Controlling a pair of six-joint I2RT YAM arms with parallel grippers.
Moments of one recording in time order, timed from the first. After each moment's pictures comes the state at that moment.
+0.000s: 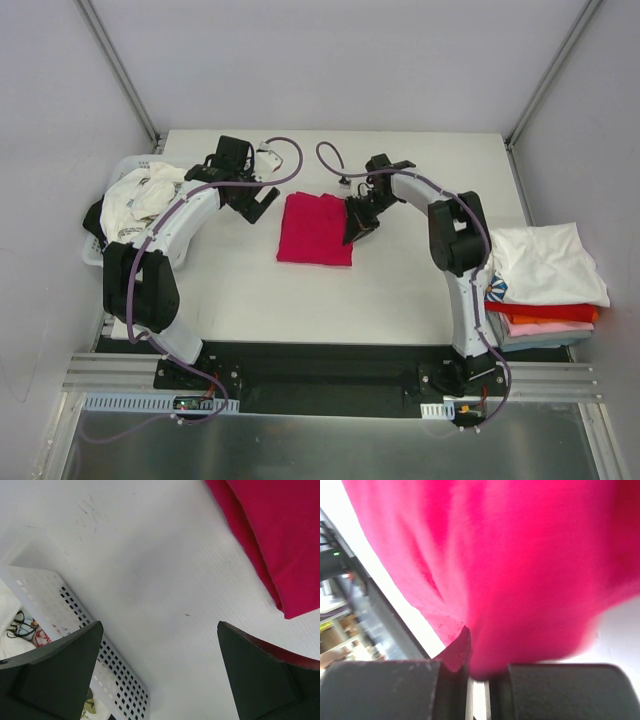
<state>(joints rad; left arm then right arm) -0.28 1.62 1.36 -0.68 0.02 0.48 0.40 2.30 1.78 -0.94 -0.77 -0.08</state>
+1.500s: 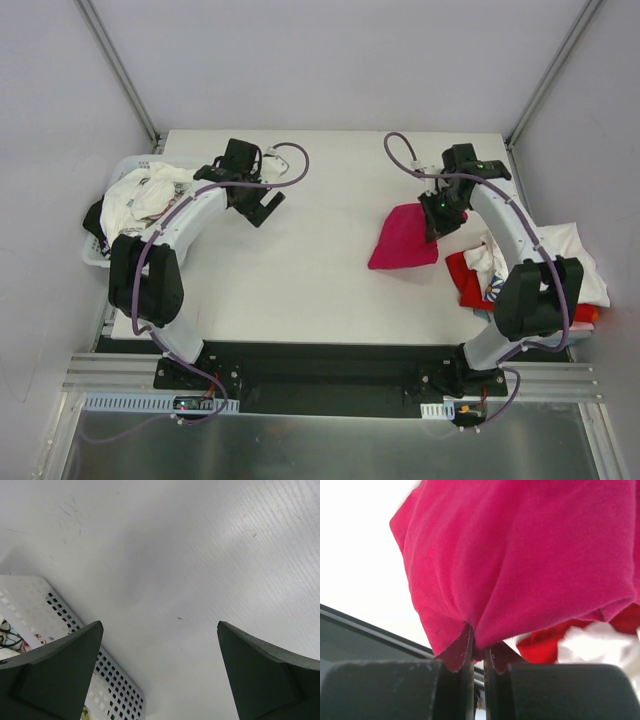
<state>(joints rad) -0.30 1.67 1.36 -0.68 0.00 0.48 0.19 1.61 1.44 -1.14 -0.19 -0.23</state>
